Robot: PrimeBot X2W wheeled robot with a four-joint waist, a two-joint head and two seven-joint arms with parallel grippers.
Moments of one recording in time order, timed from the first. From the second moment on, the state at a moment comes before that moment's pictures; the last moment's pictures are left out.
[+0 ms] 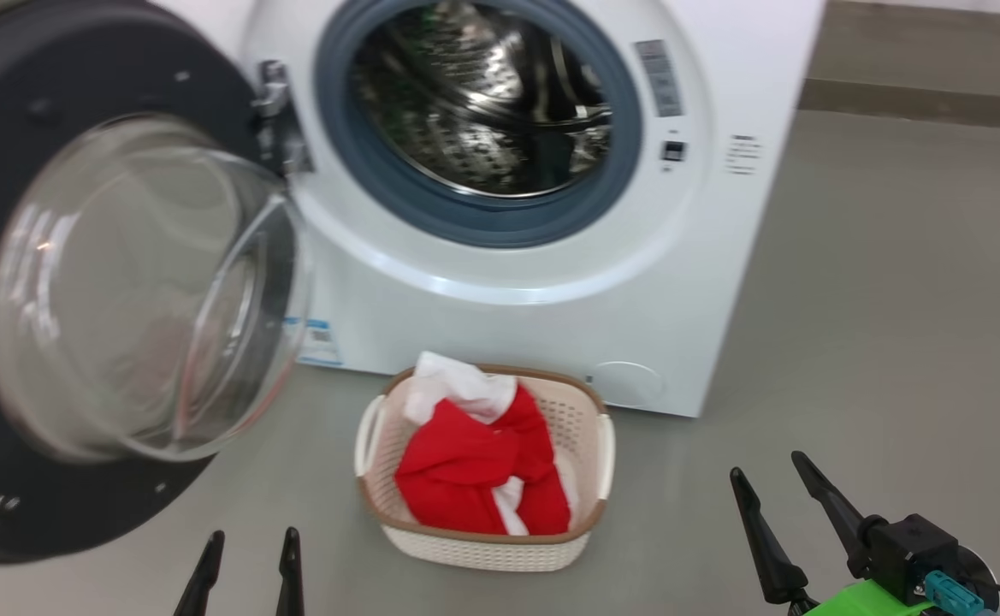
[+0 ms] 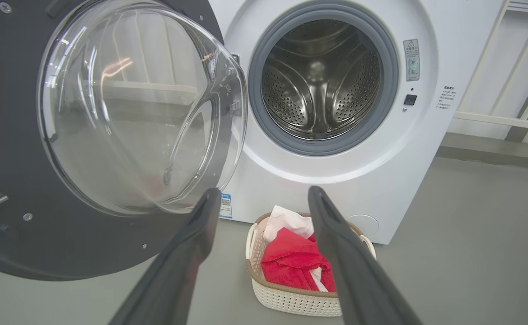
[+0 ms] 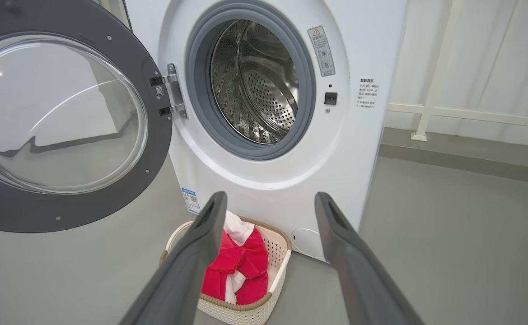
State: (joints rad) left arm 0.17 0.12 -0.12 -0.06 -0.21 0.15 -0.12; right arm 0.10 -0.04 0.05 0.10 0.22 0.13 -0.14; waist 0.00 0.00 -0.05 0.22
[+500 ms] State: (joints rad) left arm 0.17 0.13 -0.13 -0.06 -0.21 0.16 -0.12; right arm 0.10 -0.04 0.08 0.11 0.22 0.13 -0.15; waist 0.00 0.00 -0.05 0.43
